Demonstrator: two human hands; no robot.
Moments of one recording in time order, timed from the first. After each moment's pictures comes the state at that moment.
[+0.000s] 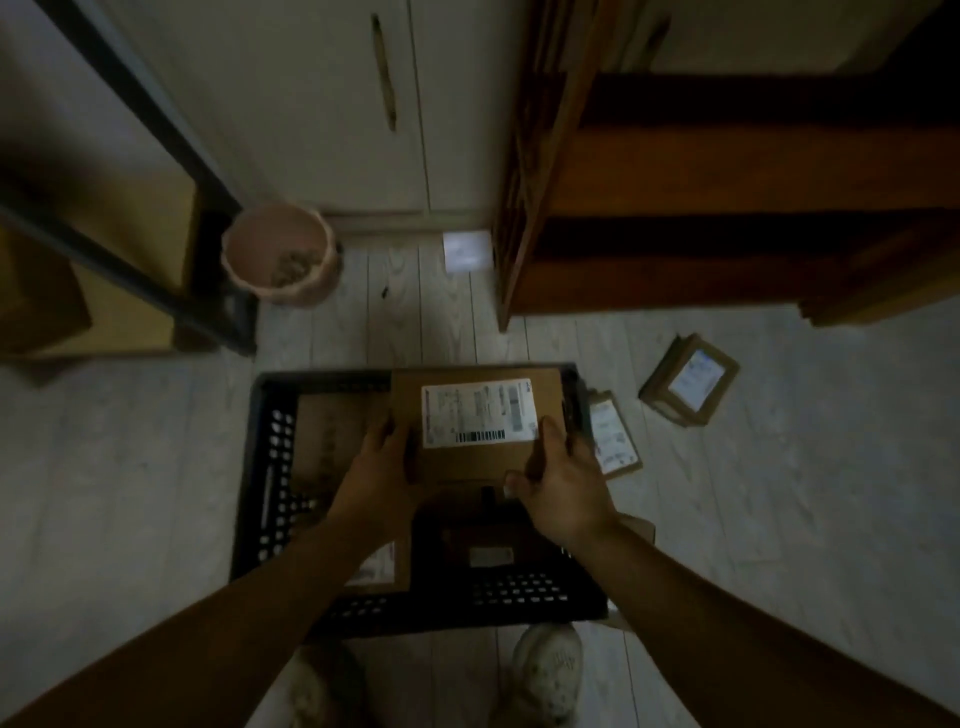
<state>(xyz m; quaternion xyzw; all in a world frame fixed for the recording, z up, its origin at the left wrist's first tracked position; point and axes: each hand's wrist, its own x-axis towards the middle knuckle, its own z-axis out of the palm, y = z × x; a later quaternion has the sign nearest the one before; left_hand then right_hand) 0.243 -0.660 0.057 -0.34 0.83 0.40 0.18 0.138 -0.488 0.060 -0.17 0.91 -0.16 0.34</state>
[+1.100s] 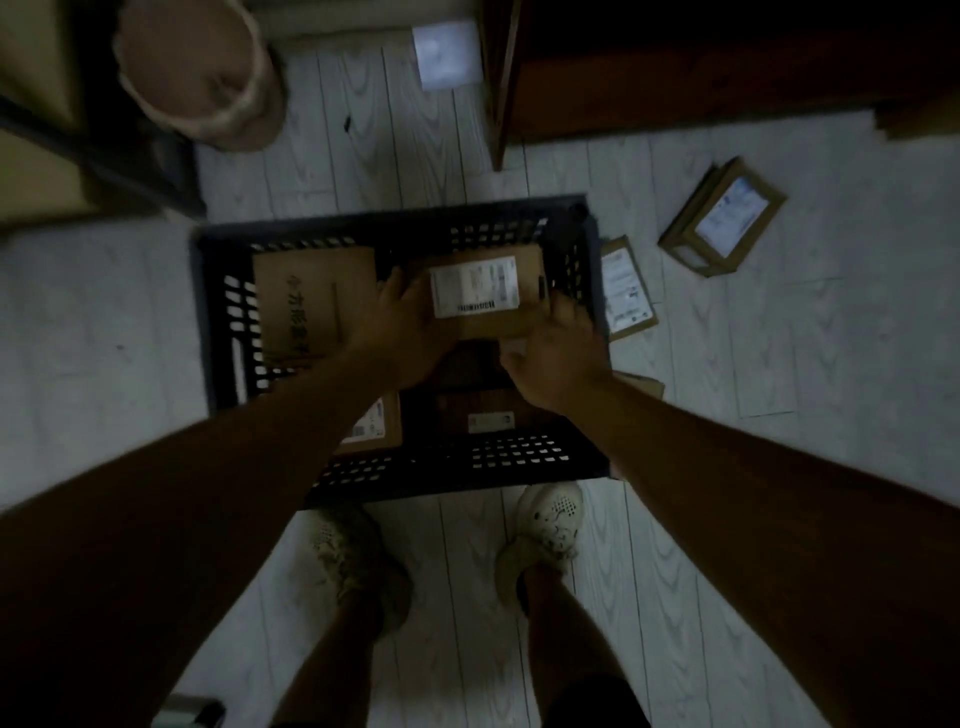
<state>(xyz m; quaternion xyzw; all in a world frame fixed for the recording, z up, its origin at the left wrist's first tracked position) 0.207 -0.641 0.001 -0.27 0.86 0.33 0.29 0.136 -0.476 -0.010 -0.23 0.90 -0.08 0.37</state>
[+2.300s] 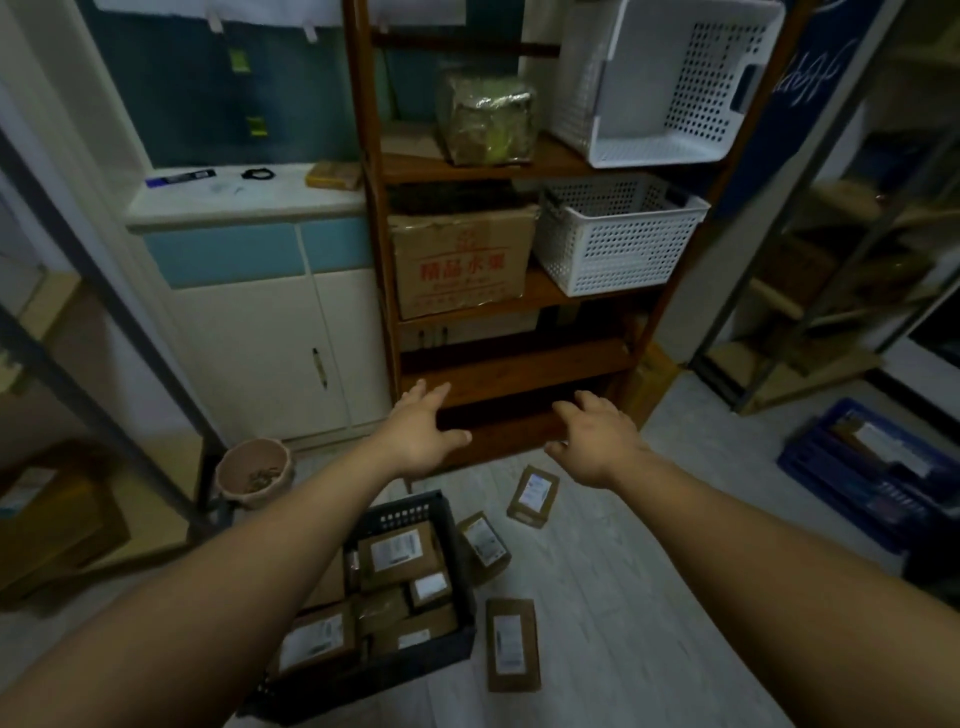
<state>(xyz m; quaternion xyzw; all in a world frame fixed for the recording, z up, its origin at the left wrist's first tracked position) 0.250 -0.469 0.526 -0.15 0.91 0.37 0.10 0.181 -0.258 0.534 -0.20 0.97 -0.01 0.13</state>
